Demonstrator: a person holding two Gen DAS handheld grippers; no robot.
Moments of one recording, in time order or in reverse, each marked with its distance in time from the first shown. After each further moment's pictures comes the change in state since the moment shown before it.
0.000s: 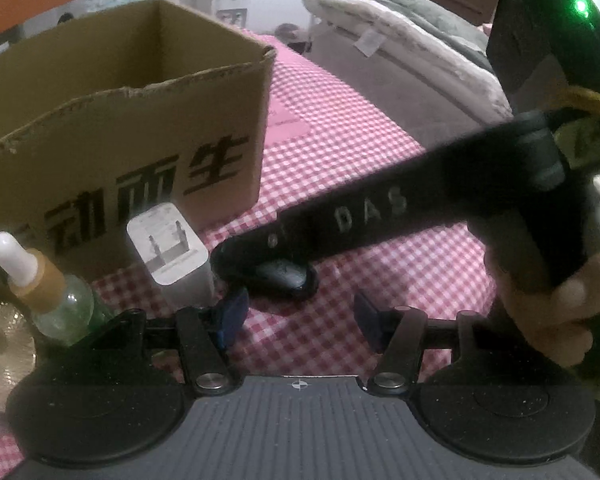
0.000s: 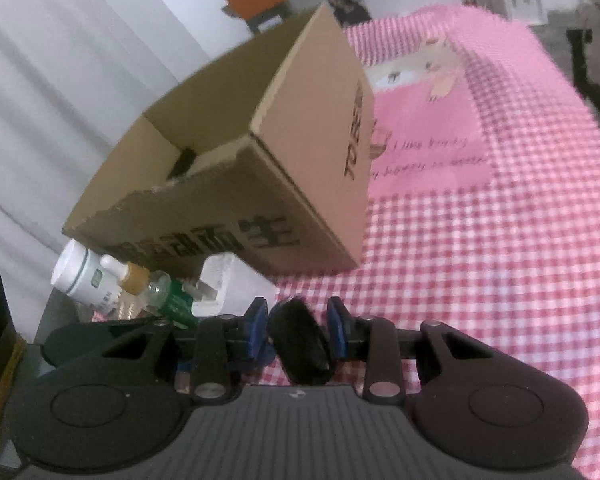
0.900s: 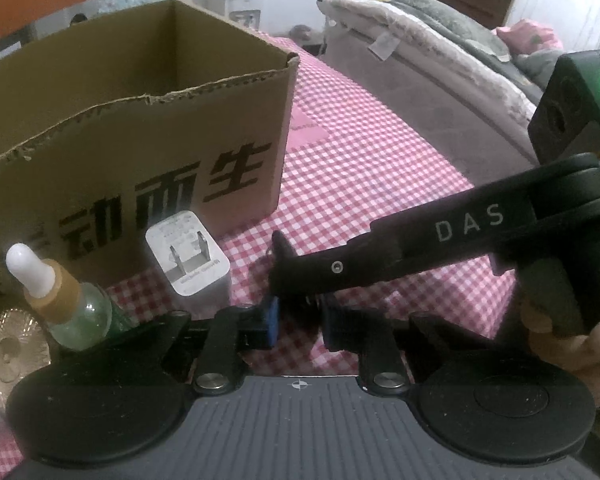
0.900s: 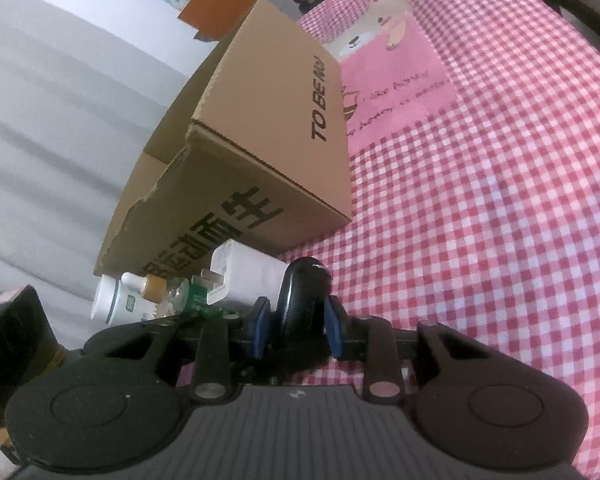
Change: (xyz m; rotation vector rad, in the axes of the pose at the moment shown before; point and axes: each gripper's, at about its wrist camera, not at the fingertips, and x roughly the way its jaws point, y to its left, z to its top) left arm -0.001 0.004 0.003 -0.008 0.007 0.040; right arm 0.001 -0.028 -0.028 0.269 -0.021 0.149
